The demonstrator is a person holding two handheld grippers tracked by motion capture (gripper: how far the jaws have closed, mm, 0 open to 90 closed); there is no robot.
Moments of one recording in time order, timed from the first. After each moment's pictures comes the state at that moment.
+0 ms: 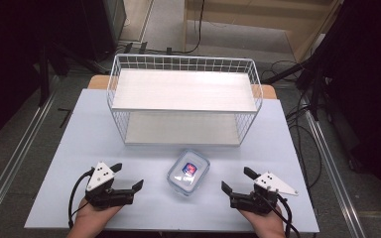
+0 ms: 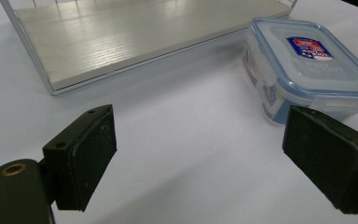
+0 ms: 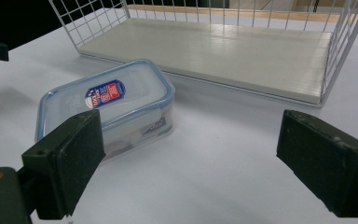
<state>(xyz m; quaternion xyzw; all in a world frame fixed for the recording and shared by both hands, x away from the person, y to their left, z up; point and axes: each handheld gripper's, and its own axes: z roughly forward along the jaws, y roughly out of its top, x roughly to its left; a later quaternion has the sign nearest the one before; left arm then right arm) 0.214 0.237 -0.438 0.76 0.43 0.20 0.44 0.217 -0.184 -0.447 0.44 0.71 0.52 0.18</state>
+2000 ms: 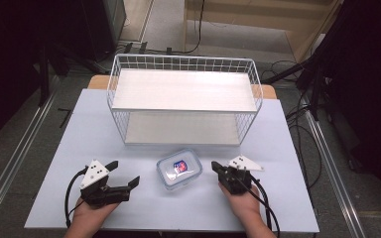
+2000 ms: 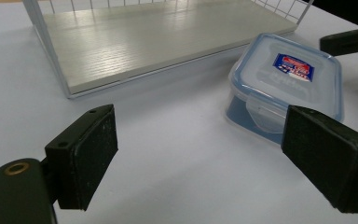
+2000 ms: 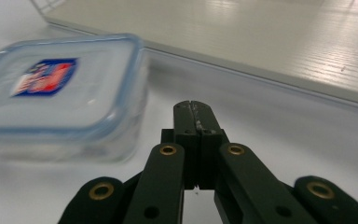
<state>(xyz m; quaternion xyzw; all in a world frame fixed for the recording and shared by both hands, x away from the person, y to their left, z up) 0.216 0.247 -0.435 0.74 0.45 0.20 0.45 0.271 -0.134 -0.468 0.46 0.74 0.46 0.16</state>
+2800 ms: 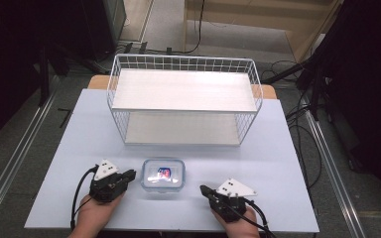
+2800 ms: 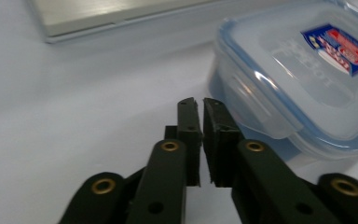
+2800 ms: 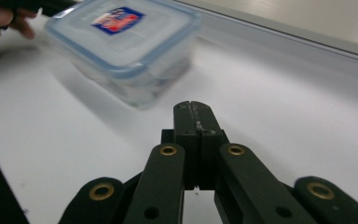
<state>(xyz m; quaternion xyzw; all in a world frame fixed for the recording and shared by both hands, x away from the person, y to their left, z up) 0.232 0.231 -0.460 0.77 0.48 0.16 0.38 0.207 -0.117 -0.462 0.39 0.79 0.46 0.13</state>
